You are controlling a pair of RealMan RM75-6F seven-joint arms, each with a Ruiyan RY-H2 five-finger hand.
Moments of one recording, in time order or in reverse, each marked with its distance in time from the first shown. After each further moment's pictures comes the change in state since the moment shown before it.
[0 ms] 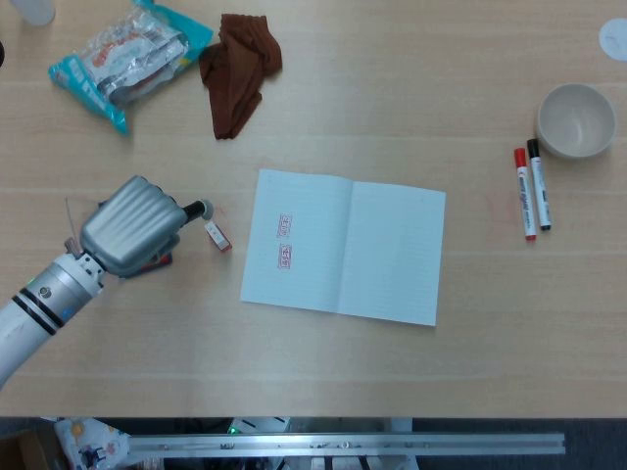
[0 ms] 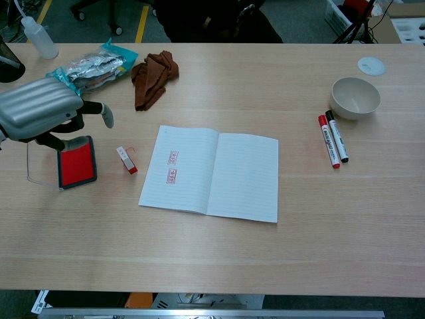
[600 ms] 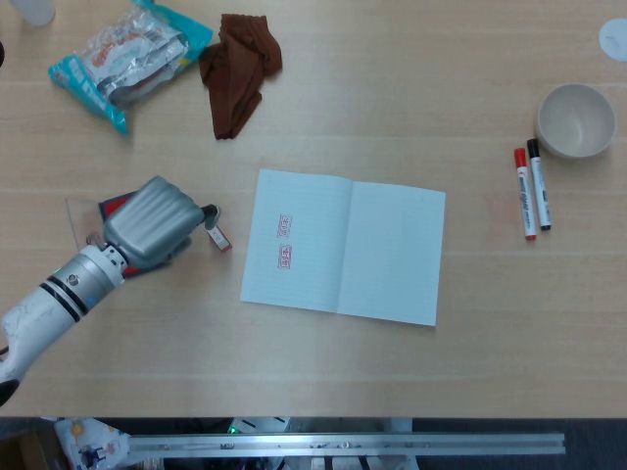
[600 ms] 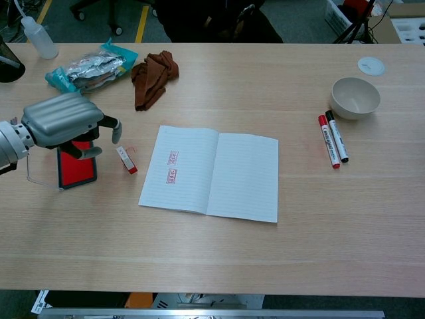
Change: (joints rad) left arm -0.064 -0.101 0.031 0.100 -0.065 -0.071 0.008; right arm 0.010 -0.011 0.000 0.009 0.009 -0.021 -0.011
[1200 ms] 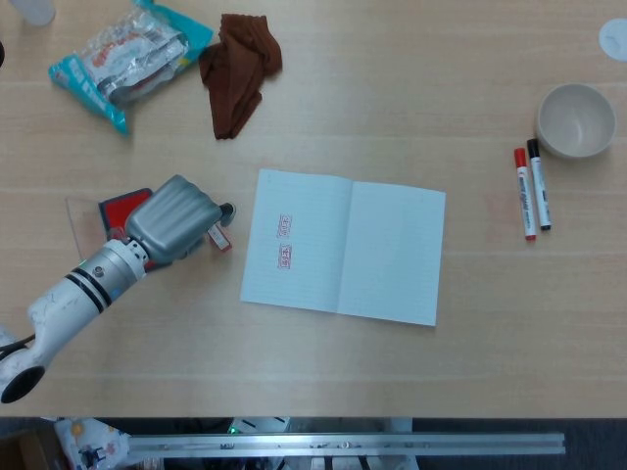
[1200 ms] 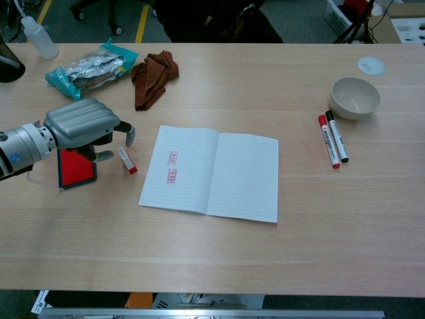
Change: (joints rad) left arm -0.051 -0.076 0.000 0.045 -0.079 -0.069 0.058; right arm -0.006 -0.001 -0.003 0.017 0.014 -0.005 0.010
